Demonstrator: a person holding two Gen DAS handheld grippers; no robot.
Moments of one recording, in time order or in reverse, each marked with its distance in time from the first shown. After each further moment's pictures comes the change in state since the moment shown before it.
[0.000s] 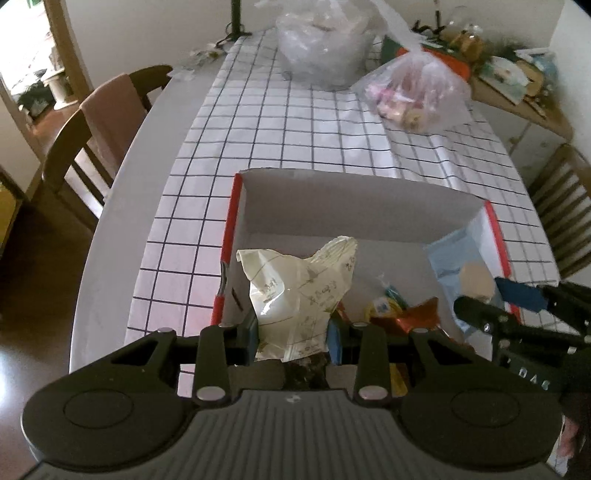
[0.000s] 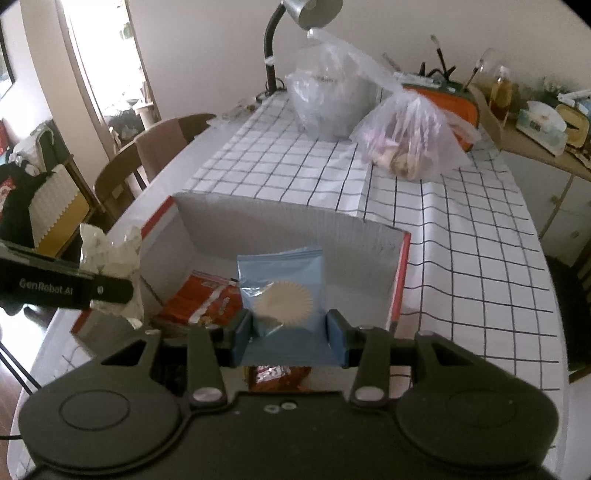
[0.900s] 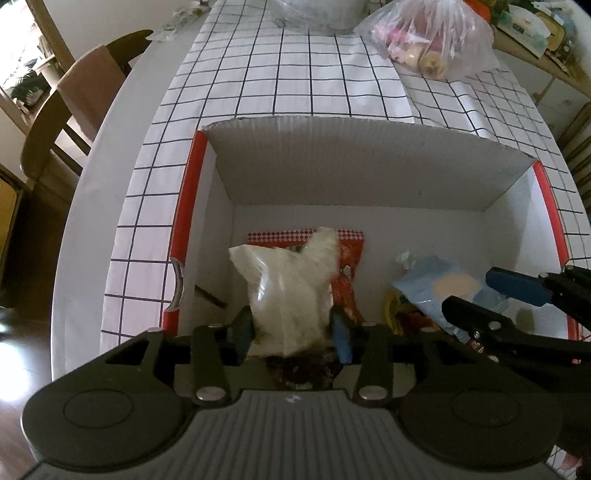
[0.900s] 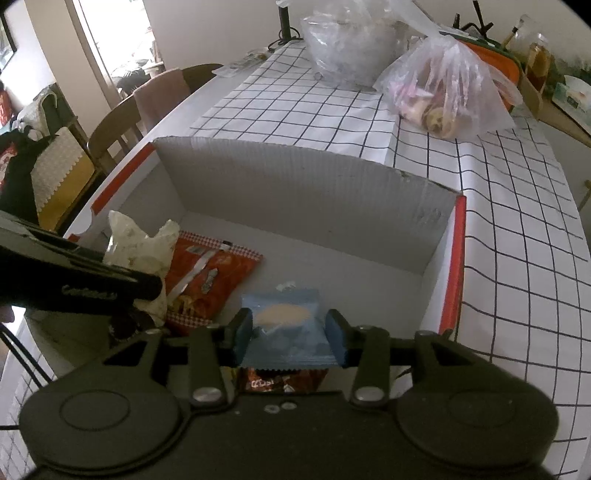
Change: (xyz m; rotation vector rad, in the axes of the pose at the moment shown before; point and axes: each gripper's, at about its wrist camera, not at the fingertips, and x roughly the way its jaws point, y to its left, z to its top) left arm 0.068 -0.017 0.011 0.055 0.129 0.049; right arm 0.059 -0.007 -0.003 -0.026 0.117 0.054
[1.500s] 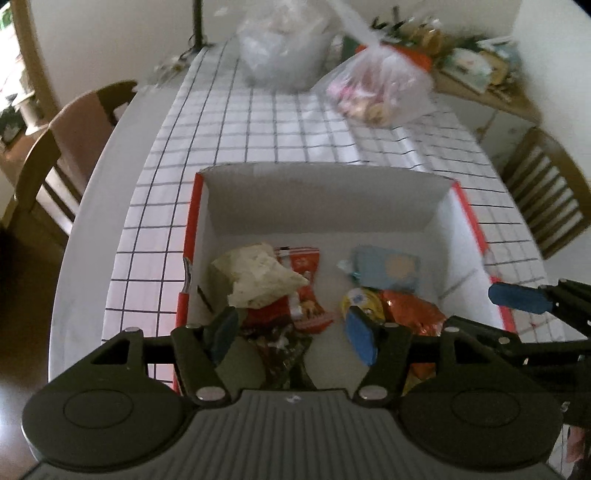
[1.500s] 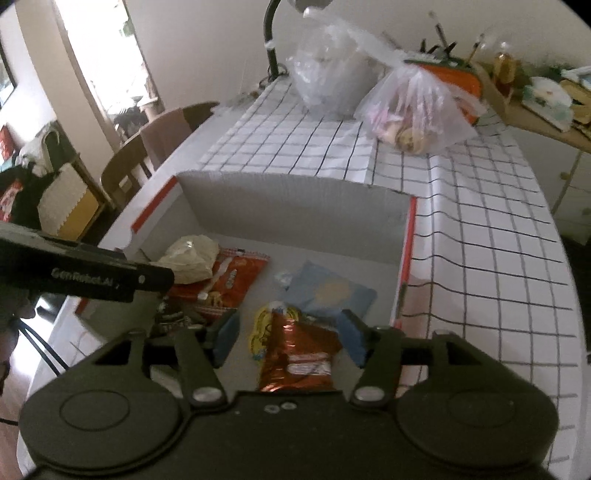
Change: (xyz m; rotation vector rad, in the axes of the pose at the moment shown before) left arm -0.065 0.008 -0.044 0.052 -0.203 -0.137; right arm -0.075 0.010 -0.032 0.078 -0.128 -0.020
